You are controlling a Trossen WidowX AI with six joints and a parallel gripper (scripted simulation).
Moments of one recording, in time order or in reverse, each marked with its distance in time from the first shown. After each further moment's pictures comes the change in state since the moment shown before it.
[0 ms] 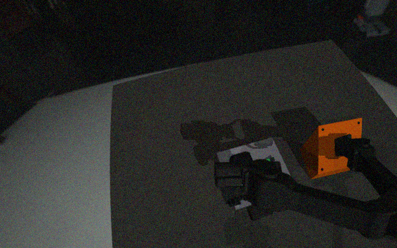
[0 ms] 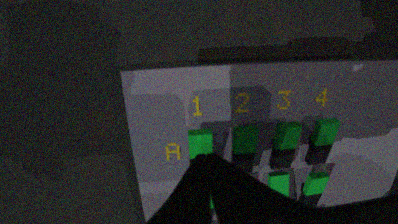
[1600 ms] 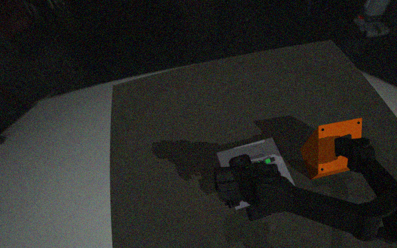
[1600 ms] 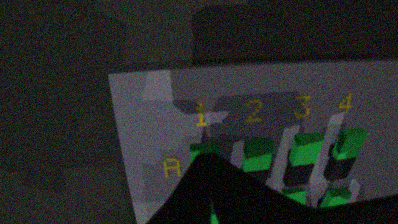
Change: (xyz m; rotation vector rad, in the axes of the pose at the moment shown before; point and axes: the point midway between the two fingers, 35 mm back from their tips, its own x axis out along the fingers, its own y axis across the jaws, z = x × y) arm 0.022 0.000 -0.002 0.003 0.007 0.002
